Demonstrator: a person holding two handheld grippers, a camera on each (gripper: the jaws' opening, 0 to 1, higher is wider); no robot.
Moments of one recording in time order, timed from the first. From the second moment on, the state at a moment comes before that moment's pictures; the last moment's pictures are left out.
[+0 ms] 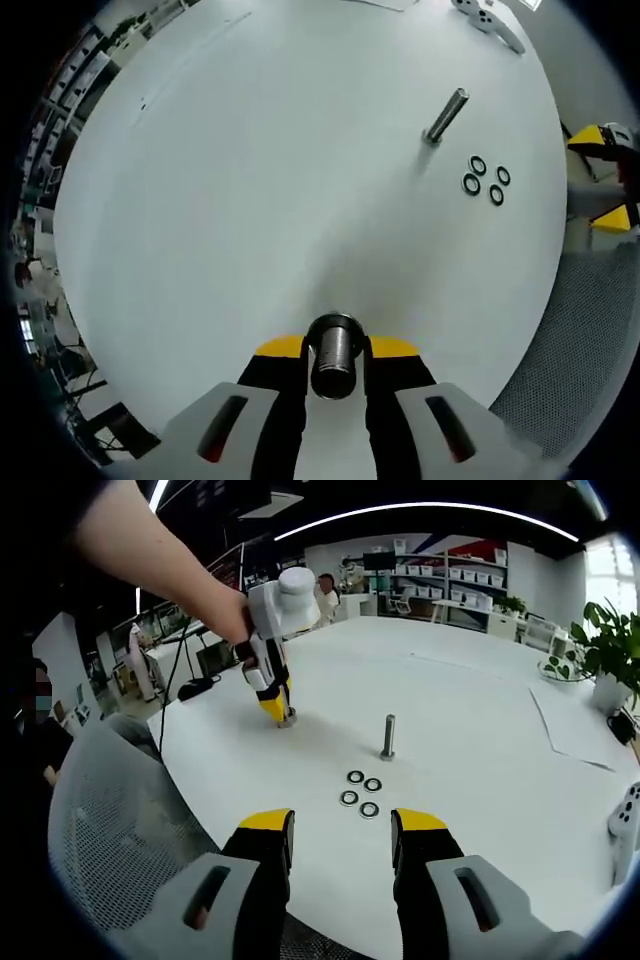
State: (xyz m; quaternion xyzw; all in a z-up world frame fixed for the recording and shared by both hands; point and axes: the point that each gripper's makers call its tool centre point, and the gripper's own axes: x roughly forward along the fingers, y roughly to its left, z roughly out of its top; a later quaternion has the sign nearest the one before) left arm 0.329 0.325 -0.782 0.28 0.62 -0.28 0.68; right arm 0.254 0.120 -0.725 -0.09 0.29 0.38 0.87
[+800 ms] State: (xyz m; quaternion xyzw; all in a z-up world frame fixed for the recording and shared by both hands) left arm 0.325 0.322 -0.787 0.25 0.61 -0.29 0.69; right arm 0.255 0.119 -0.725 -0.09 0.29 0.38 0.87
